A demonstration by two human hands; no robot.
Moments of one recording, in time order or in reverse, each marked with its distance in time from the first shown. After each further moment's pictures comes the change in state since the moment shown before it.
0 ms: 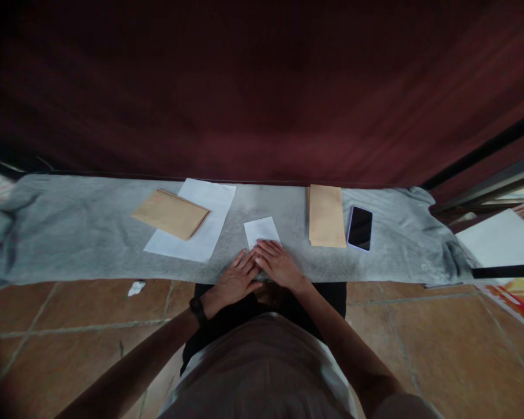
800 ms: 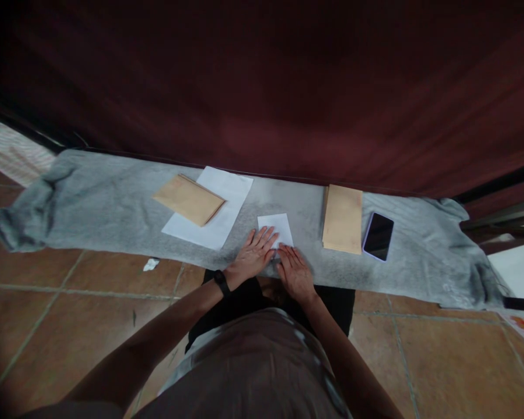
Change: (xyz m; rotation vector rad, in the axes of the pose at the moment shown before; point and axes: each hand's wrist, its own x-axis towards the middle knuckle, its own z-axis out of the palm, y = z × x) left_hand 0.042 -0.008 0.011 -0.058 0.101 -0.276; right_hand -0.045 -0.006 0.016 -0.062 0.119 0.103
